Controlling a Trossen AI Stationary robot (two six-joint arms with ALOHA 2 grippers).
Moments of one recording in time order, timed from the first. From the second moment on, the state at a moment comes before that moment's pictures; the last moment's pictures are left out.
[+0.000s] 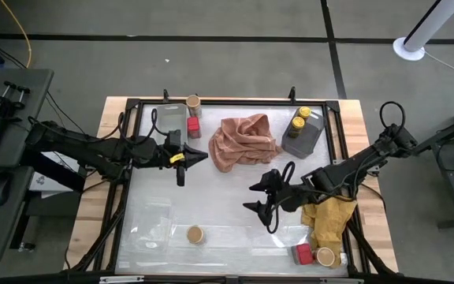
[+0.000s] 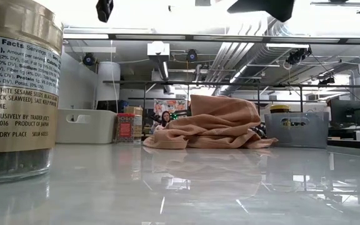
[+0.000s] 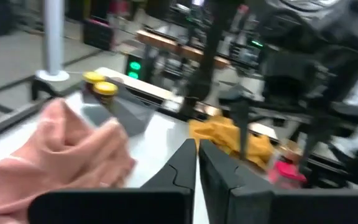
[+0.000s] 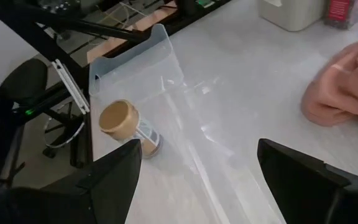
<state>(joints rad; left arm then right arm) -0.19 1.04 0.80 0.07 -0.33 -0.34 0.48 1.44 1.11 -0.29 0.46 0.77</state>
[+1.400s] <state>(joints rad) -0.64 1.73 1.55 -1.06 -0.04 -0.48 0.39 1.44 1.11 -0.55 0.32 0.67</state>
